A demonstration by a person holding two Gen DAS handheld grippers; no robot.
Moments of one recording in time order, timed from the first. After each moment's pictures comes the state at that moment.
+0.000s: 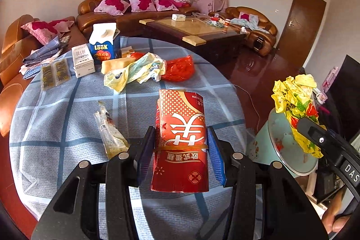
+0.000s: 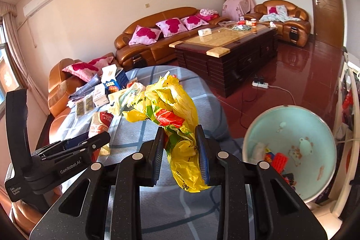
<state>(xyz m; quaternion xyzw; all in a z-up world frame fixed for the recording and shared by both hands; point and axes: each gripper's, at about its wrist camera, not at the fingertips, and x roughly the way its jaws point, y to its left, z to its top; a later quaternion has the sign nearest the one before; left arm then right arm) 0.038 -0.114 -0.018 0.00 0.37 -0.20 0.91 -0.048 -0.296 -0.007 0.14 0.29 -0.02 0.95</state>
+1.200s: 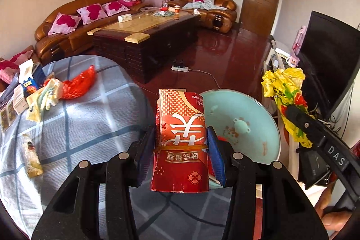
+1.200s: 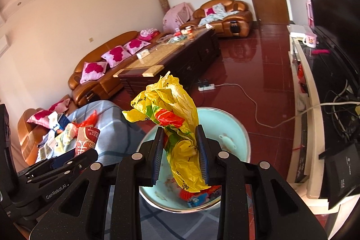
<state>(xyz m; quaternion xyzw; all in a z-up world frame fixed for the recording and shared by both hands) -0.006 -0.300 -0.020 0.10 0.37 -0.31 0.87 -0.132 -0.447 -0.031 0.24 0.24 -0.19 0.92</state>
